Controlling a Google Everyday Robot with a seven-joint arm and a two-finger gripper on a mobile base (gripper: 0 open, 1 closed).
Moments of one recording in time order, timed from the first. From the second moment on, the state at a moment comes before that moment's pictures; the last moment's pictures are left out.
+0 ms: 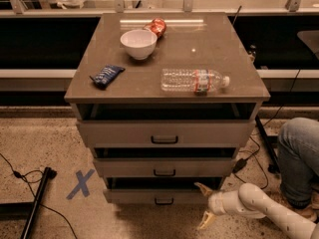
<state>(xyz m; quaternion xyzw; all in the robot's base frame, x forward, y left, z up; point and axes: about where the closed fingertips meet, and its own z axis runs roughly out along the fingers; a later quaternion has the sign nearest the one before) 0.498 -0.172 0.258 -0.65 0.62 0.20 0.38</state>
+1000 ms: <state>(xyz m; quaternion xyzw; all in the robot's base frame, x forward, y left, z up) 0.526 -0.185 0.229 -0.65 0.64 0.19 0.37</state>
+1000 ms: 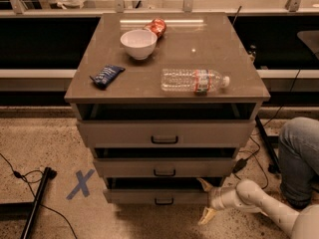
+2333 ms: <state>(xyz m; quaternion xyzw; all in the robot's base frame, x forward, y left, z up) 0.527 -0.185 0.187 -0.66 0.67 0.19 0.28</state>
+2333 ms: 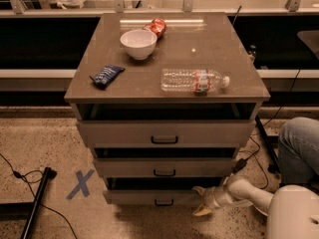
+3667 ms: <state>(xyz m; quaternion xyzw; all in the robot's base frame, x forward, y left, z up) 0.485 -0.181 0.234 -0.65 0.62 0.26 0.35</state>
